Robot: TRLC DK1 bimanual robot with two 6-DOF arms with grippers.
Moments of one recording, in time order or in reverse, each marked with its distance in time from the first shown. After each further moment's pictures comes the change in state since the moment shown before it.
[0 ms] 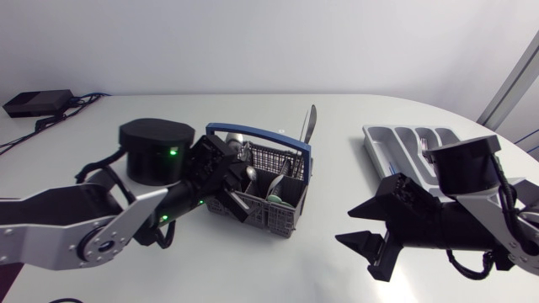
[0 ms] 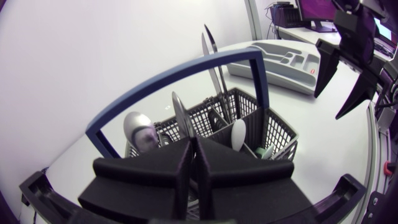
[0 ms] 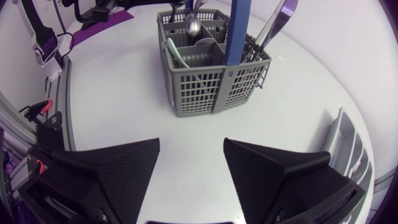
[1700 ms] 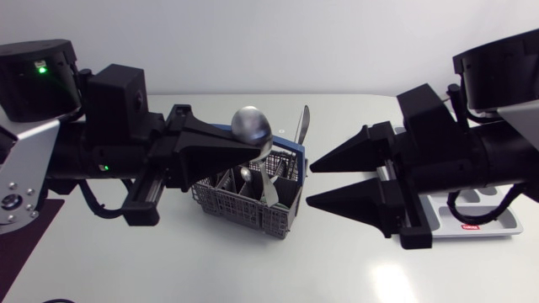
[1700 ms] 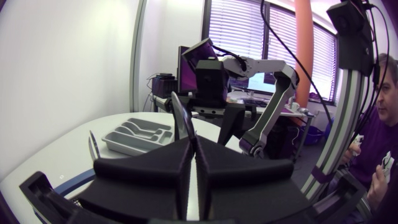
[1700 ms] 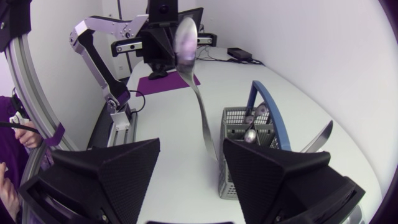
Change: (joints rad) left arm 0.245 -0.230 0.104 -0.072 1.158 -0.222; right arm 0.077 0.045 0.357 -0.115 -0.457 0.005
